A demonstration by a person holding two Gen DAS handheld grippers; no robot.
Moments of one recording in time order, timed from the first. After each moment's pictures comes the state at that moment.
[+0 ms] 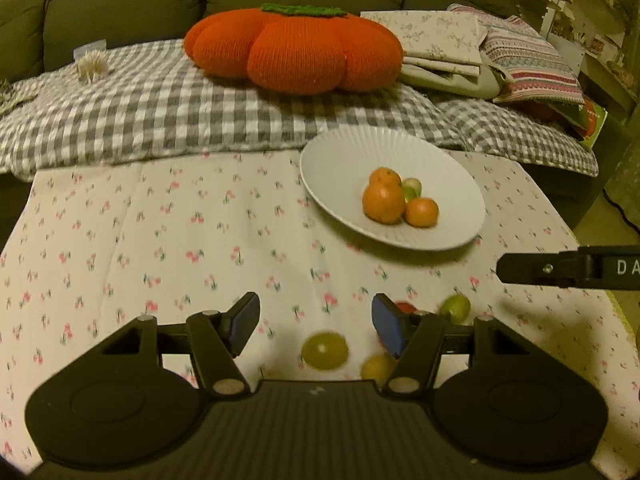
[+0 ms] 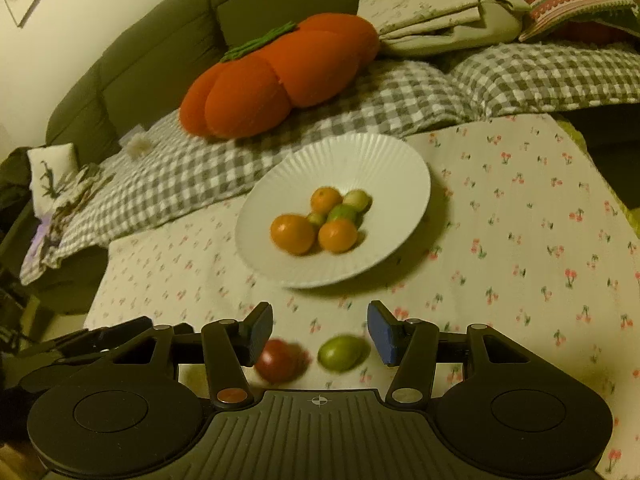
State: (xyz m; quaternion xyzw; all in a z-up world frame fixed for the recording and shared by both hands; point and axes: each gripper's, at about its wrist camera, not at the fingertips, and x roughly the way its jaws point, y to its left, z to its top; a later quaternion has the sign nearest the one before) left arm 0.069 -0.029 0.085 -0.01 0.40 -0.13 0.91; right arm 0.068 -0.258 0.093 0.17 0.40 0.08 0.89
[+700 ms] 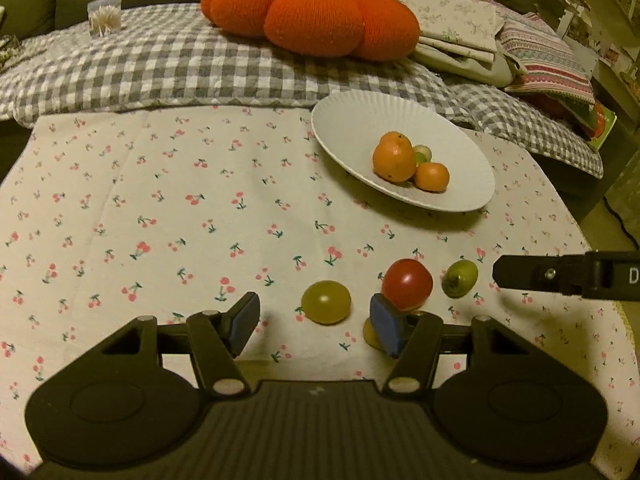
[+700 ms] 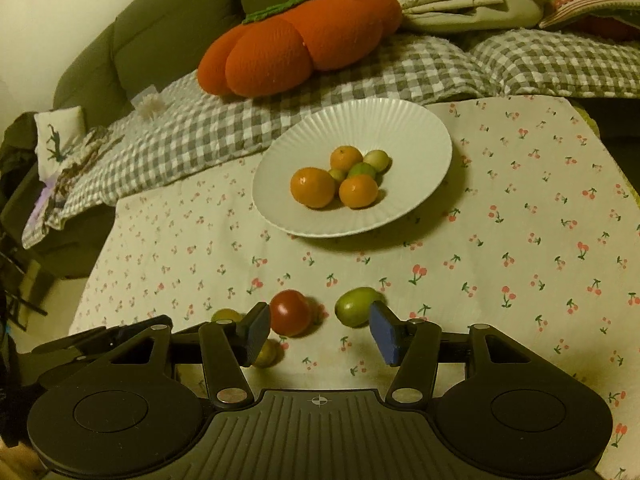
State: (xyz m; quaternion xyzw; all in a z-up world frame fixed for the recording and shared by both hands) left arm 0.061 -0.022 0.055 -0.05 0.43 -0.12 0.89; right arm 0.057 -0.239 0.085 0.14 0.44 0.10 0.88
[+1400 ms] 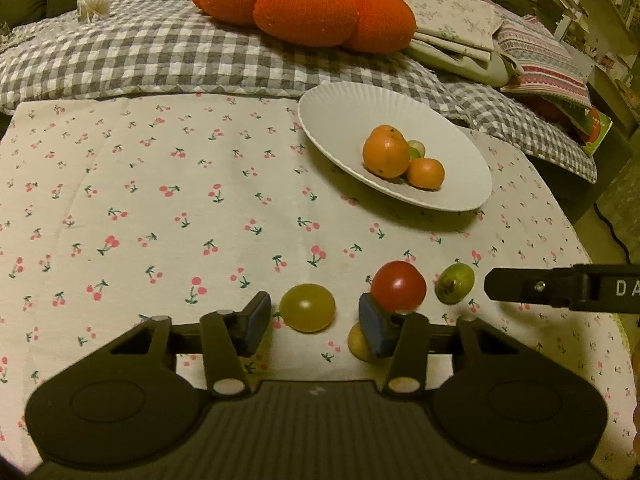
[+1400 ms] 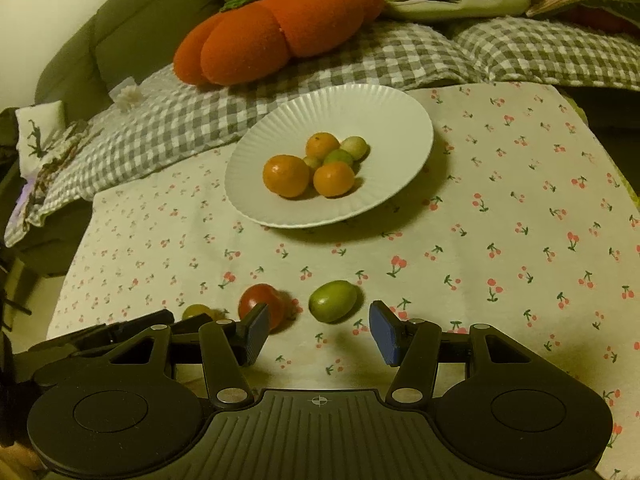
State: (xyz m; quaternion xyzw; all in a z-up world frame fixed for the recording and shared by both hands) left arm 0.076 -0.030 0.039 -0.06 0.43 -0.14 0.89; right arm 0.065 -0.245 0.072 0.13 0.45 0.07 0.88
